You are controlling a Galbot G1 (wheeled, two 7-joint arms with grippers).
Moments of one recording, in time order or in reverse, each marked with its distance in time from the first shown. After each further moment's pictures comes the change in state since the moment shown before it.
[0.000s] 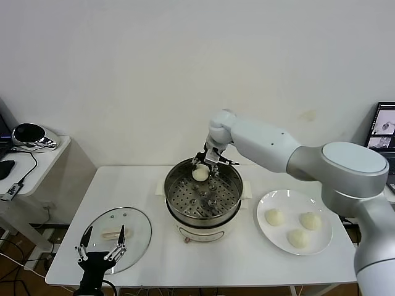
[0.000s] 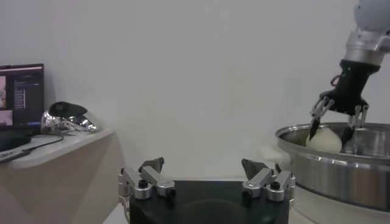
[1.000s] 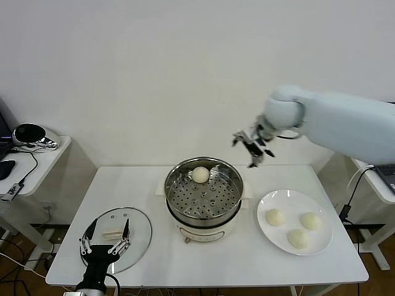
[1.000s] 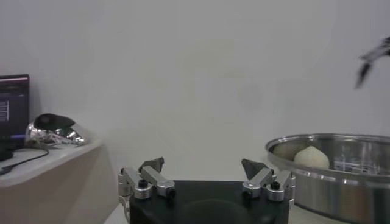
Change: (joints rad) left arm -0.040 0.034 0.023 -0.022 0.000 0.027 0.003; right arm 0.402 -0.680 -0.271 0.748 0.572 -0.877 -0.111
